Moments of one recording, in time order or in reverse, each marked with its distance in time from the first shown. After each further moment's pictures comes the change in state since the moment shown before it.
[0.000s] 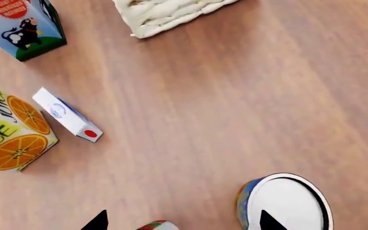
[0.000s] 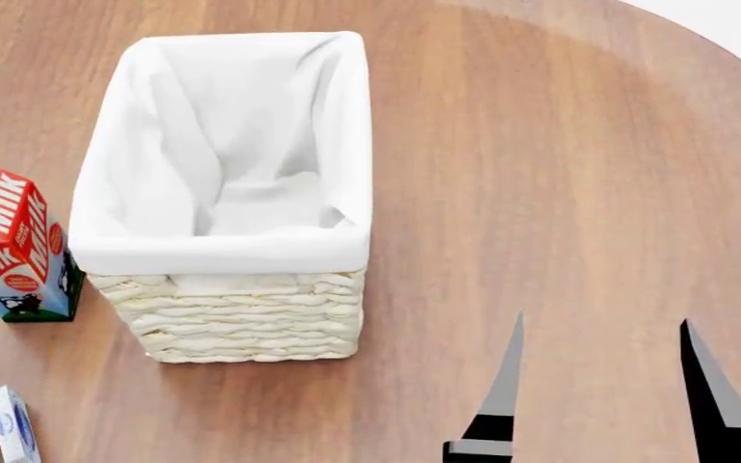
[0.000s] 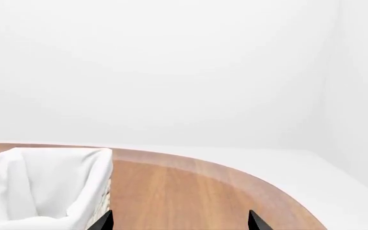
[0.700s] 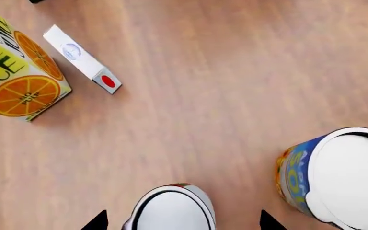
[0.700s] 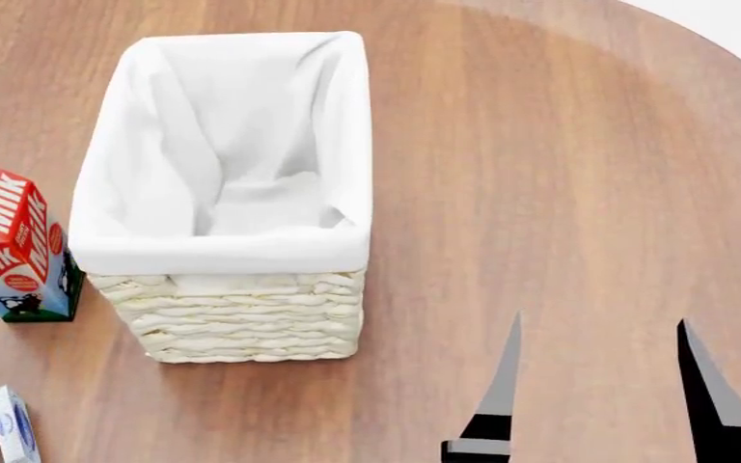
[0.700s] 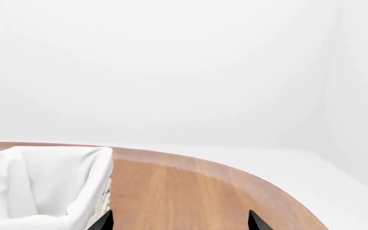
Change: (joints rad) left arm 0.124 -0.013 0.055 -0.156 0.172 0.182 0.063; right arm 0.005 0.010 -0.012 0.007 0.004 -0.004 0.012
